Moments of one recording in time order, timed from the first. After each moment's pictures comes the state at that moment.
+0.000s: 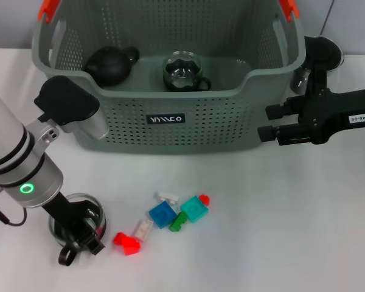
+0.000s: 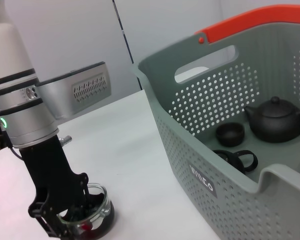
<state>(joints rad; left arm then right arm) -0.55 -2.17 1.29 1.25 2.77 1.72 -2.47 0.72 2.00 -0.75 -0.77 -2.16 -1.62 1.69</state>
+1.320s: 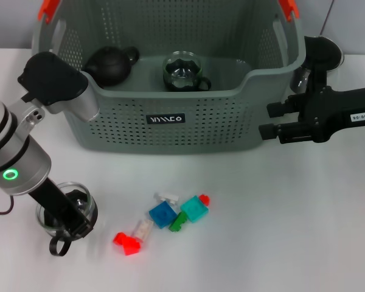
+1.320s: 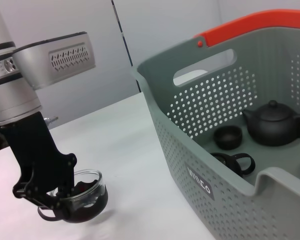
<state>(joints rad) -0.54 -2.17 1.27 1.44 2.77 1.86 -2.50 0.72 2.00 -0.74 -0.77 -2.16 -1.63 1.68</state>
